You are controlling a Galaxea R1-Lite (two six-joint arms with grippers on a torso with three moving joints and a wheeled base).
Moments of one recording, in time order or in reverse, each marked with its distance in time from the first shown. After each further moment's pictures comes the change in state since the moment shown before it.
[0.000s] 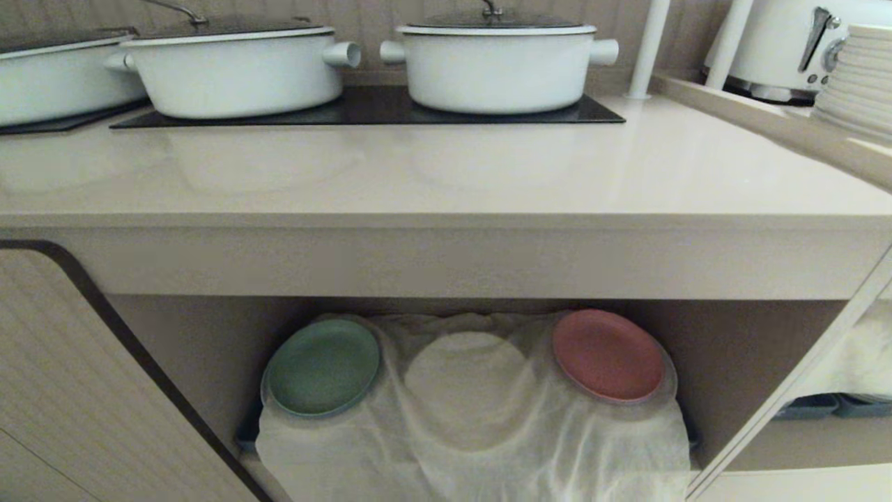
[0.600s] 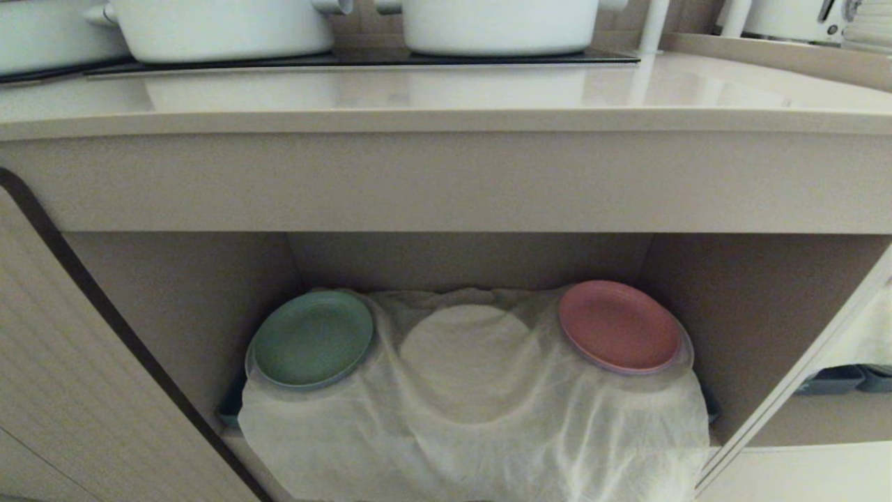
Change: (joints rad) left arm 0.000 0.000 0.000 0.000 0.000 -0.001; right arm 0.000 0.000 0.001 0.000 0.000 -0.001
